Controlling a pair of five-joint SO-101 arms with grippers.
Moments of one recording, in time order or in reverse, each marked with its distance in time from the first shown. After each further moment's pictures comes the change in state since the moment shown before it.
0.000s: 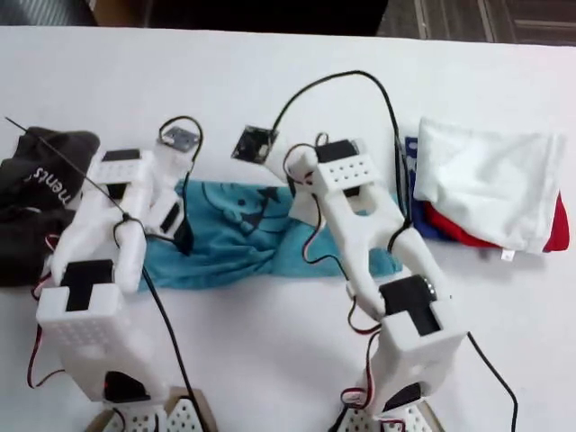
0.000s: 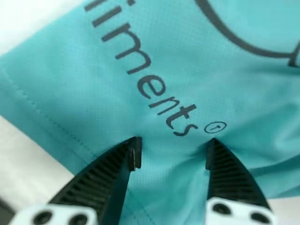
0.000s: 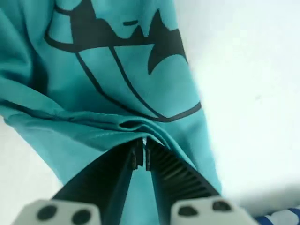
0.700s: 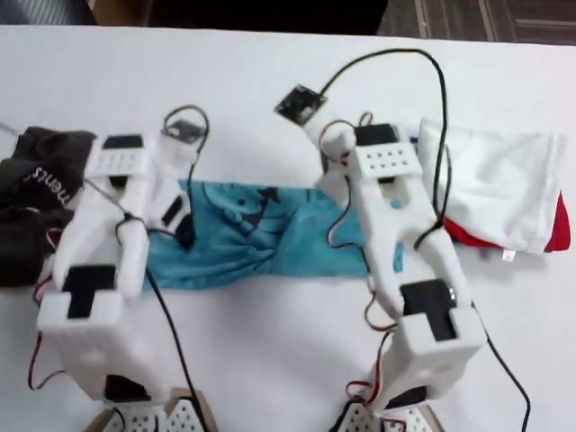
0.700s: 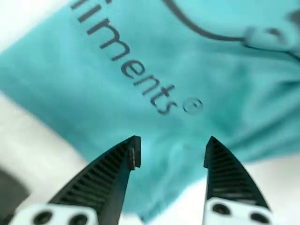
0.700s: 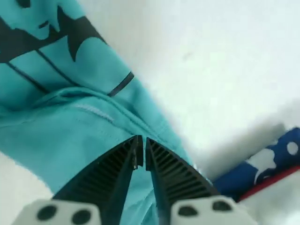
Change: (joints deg) left arm 1.8 -6.8 -6.6 14.0 0.2; right arm 8.1 -4.6 -4.9 5.3 -9.5
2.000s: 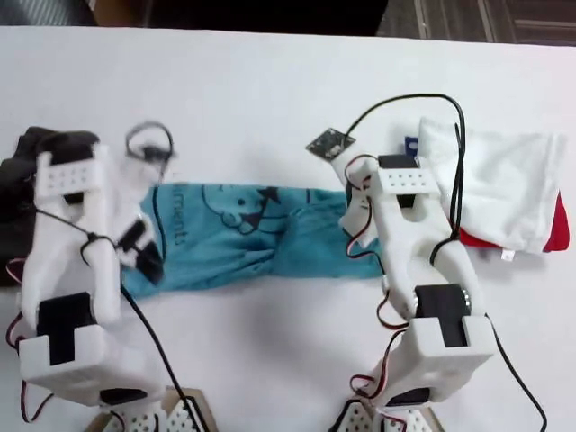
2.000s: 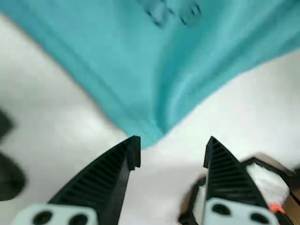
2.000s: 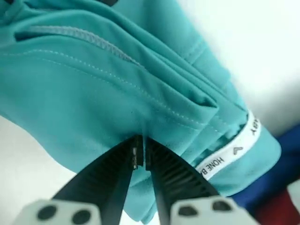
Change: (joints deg) left arm -10.4 -9.3 3.3 12.9 -10.6; right arm 6.6 -1.1 17.3 -4.5 0.0
